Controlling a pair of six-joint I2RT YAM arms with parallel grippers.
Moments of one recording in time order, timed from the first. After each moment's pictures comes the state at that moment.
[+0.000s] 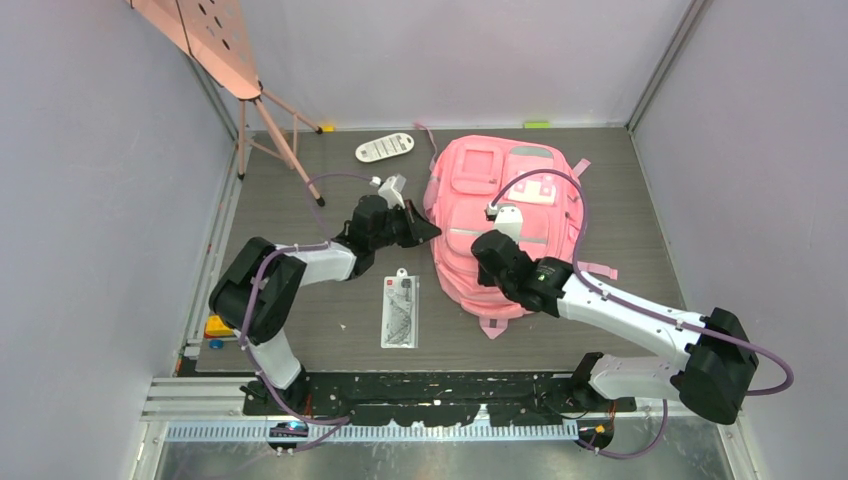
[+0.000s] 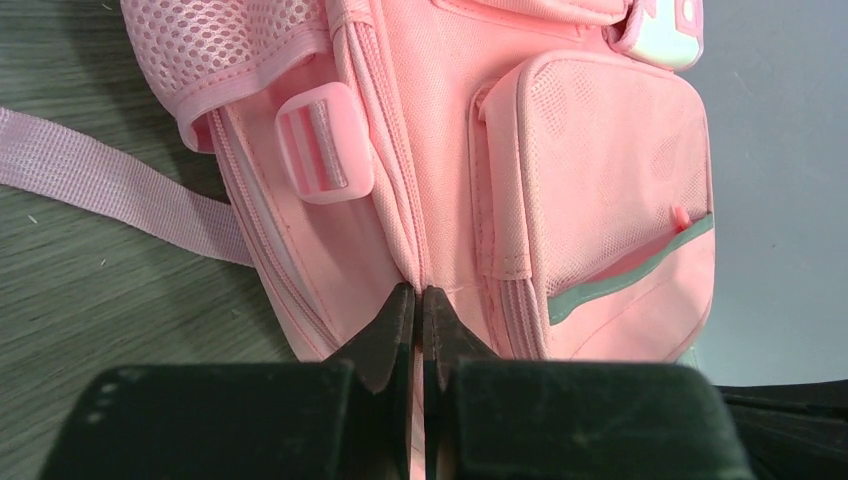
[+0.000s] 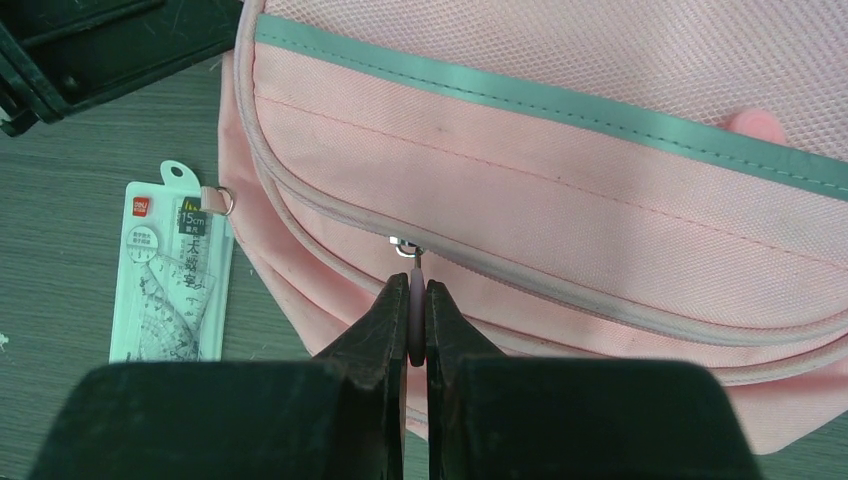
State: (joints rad) left arm -0.55 1.72 0.84 0.53 0.34 -0.73; right arm 0.88 1.19 0.83 -0.43 0.51 0.63
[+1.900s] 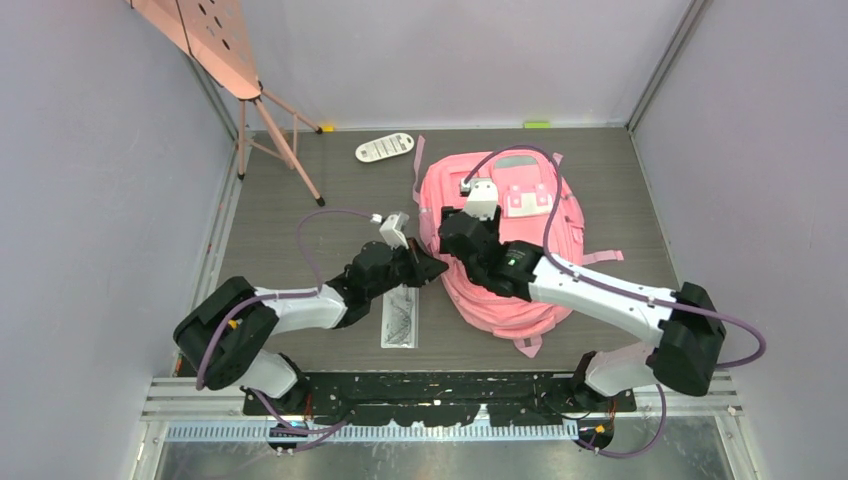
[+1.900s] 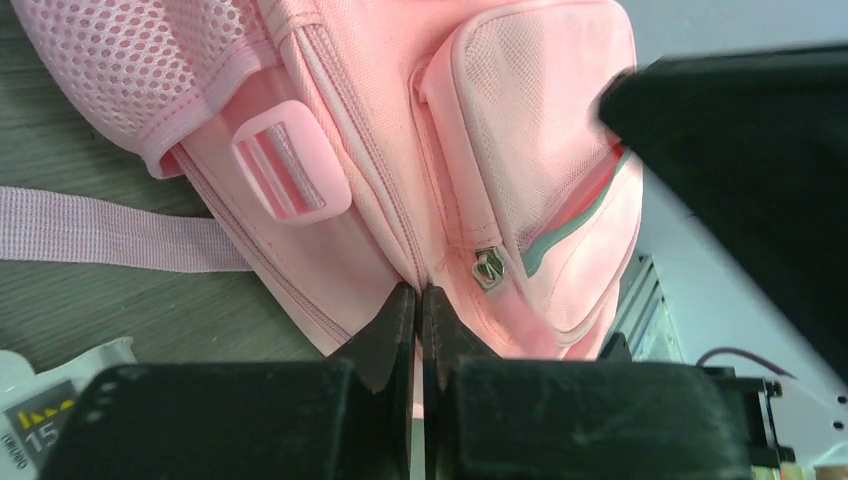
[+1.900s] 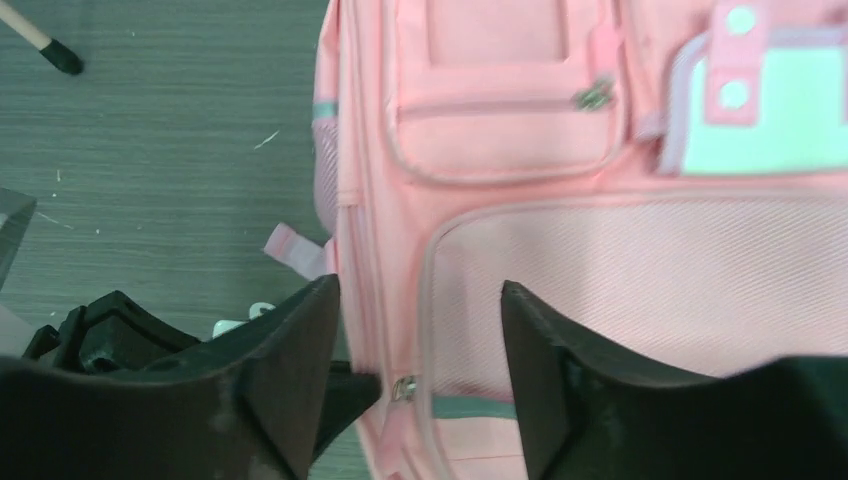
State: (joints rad) left arm -0.80 1.47 0.51 0.72 0.04 -0.83; right arm 0.98 1.40 1.07 -0.34 0.76 0.62
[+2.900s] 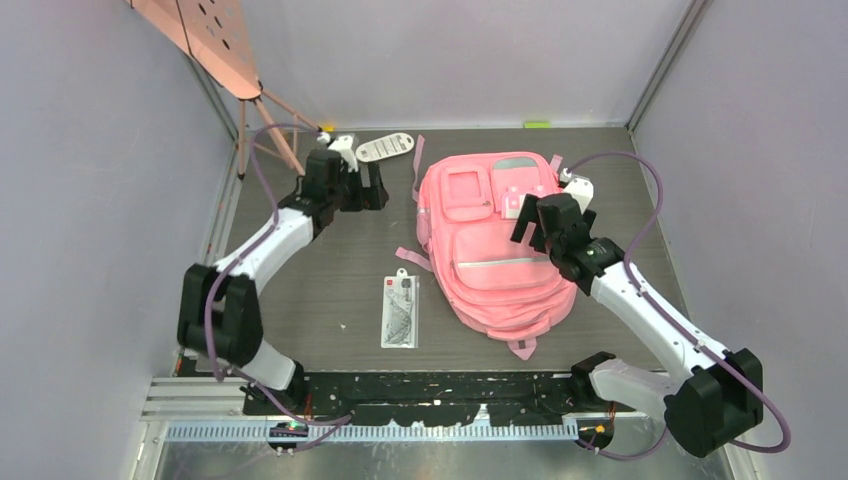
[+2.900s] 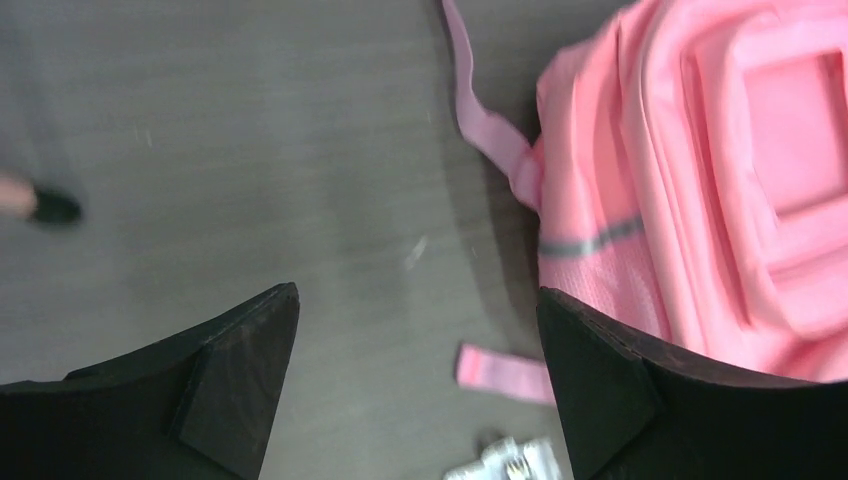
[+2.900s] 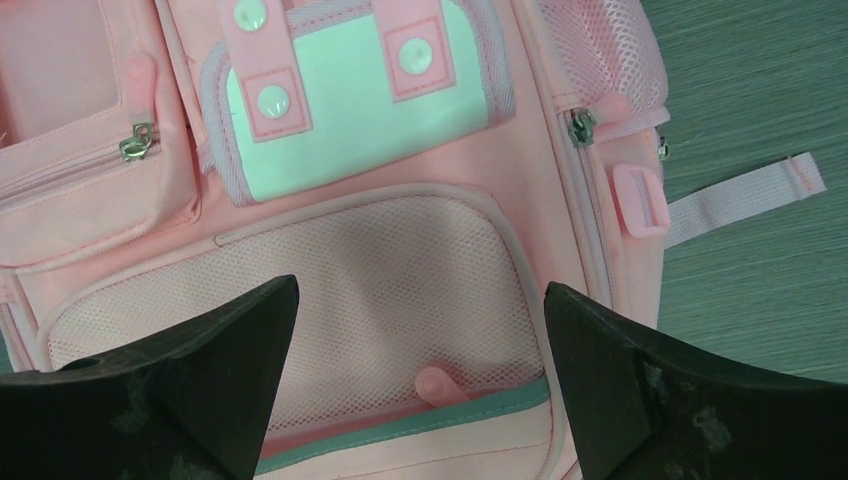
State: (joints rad) left arm -0.30 1.46 1.04 -0.14 0.12 -0.33; right arm 0.42 1.09 0.85 -0.45 0.44 0.53
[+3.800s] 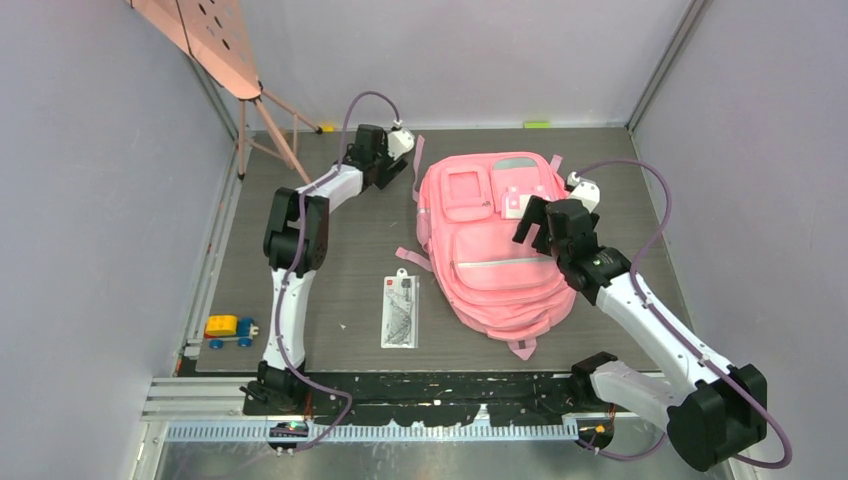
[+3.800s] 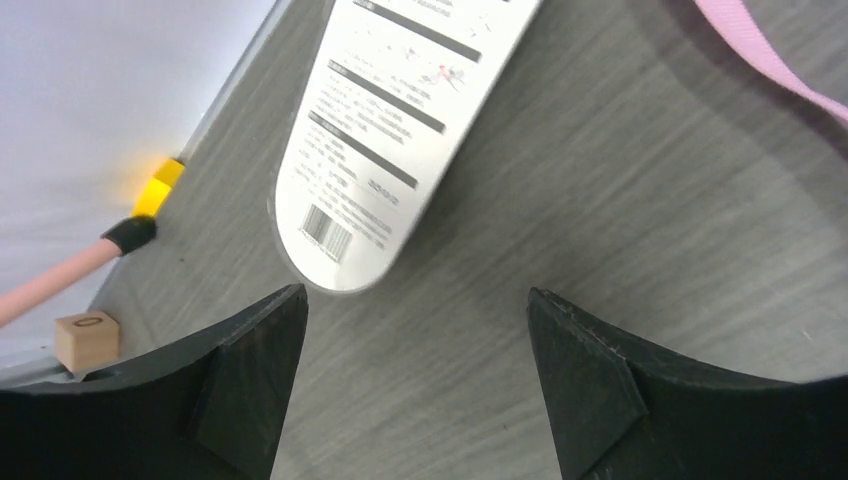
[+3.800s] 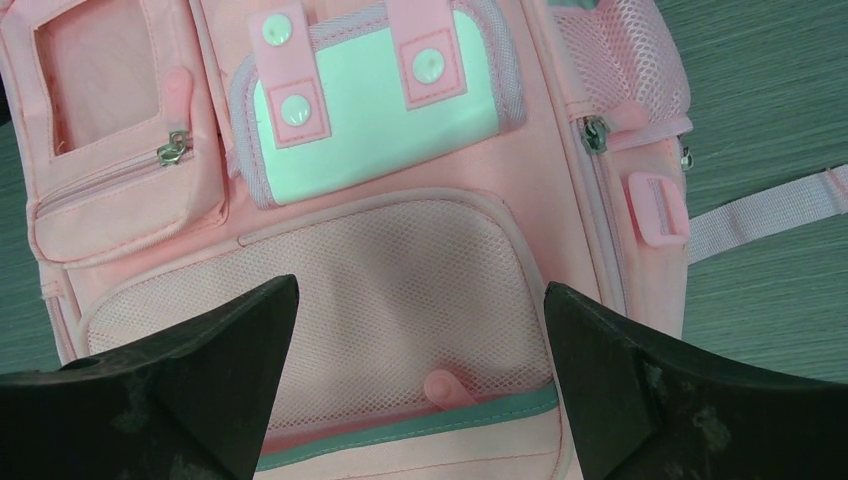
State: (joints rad) left arm -0.31 2.32 1.77 -0.08 -0.08 0.61; right arm 0.39 1.02 0.77 -0.36 0.37 0.53
